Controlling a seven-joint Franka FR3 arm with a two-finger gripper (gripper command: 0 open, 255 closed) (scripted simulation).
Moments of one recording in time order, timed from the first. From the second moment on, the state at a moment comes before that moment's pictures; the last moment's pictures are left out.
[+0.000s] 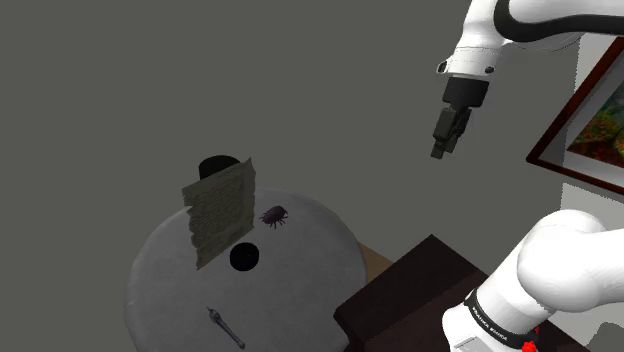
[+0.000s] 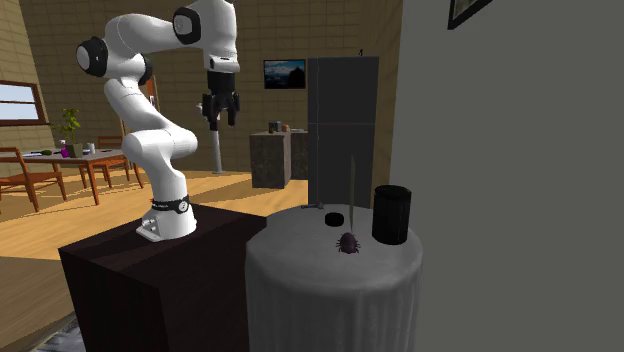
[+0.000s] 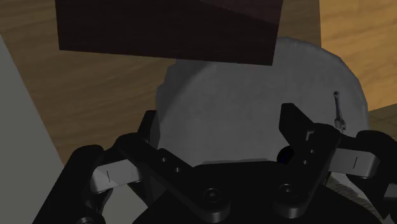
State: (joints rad) arm 0.01 -0.78 -0.05 -2.42 0.07 1.47 -0.15
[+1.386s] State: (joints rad) arm -0.05 -0.37 0.41 -2.50 0.22 2.13 0.61
